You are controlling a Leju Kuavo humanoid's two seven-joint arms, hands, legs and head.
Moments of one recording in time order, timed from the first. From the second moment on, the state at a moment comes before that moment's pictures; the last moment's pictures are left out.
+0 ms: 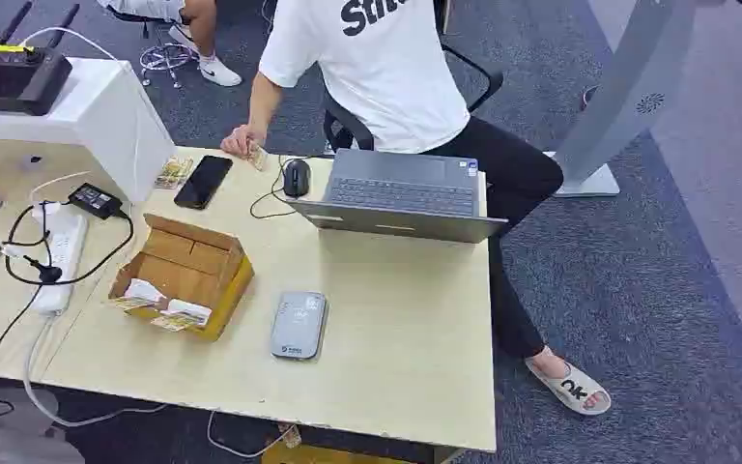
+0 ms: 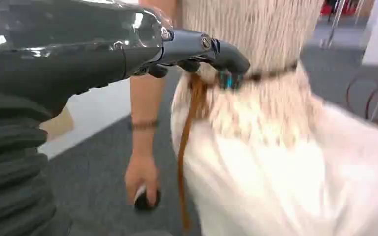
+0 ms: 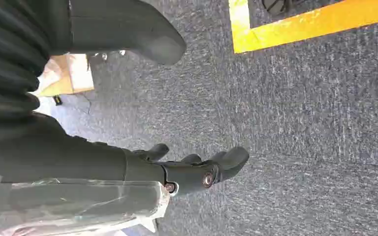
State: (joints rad) left arm 0.06 -0.16 1.40 -1.17 -1.13 0.10 -0.37; right arm -0.01 0.05 0.38 -0.15 -0.33 -0.56 0.05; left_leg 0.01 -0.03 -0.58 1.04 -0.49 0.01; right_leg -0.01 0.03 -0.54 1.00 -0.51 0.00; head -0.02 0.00
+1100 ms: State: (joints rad) left arm -0.03 0.26 1.52 -1.49 -0.95 -0.02 -0.53; right arm -0.03 0.05 0.46 -0.14 -0.35 -0.52 0.08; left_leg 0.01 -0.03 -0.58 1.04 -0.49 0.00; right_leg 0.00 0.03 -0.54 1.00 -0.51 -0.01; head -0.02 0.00
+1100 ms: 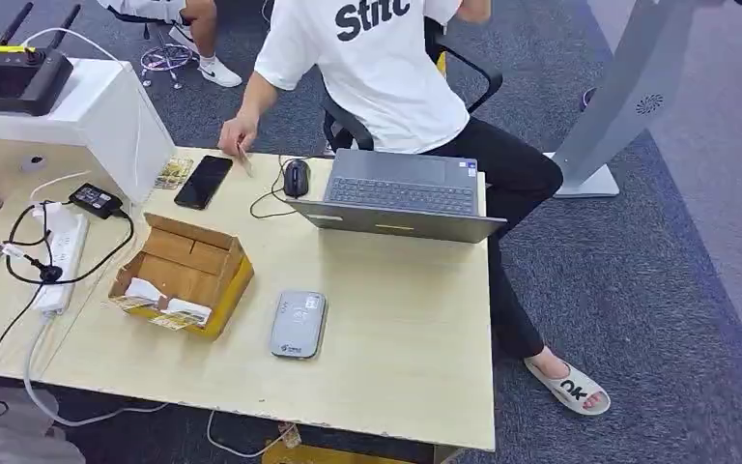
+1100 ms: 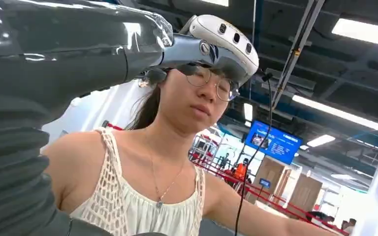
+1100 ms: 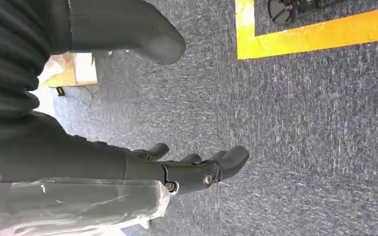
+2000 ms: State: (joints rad) left arm -0.32 0.42 0.55 -1.24 -0.95 0.46 -0.18; right arm -0.08 0.04 0.53 -0.15 -0.31 -0.46 0.11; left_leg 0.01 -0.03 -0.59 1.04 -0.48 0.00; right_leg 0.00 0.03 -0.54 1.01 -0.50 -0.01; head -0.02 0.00
